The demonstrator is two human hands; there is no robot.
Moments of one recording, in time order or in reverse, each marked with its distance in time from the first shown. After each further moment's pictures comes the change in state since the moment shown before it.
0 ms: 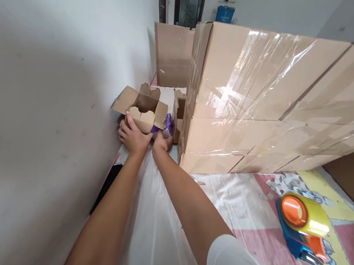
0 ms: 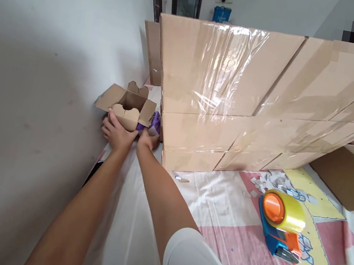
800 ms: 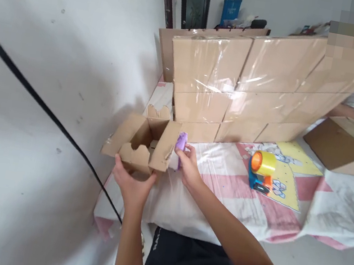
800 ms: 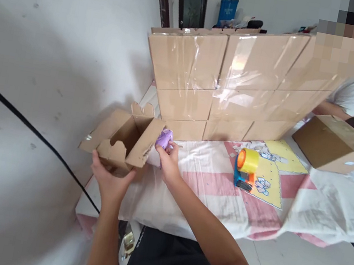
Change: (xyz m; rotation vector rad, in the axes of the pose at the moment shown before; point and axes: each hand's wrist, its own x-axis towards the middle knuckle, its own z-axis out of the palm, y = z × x) left_hand -0.260 -0.045 -0.232 -0.418 0.058 0.081; right_hand -0.189 0.009 -0.276 0.429 -0.434 -0.014
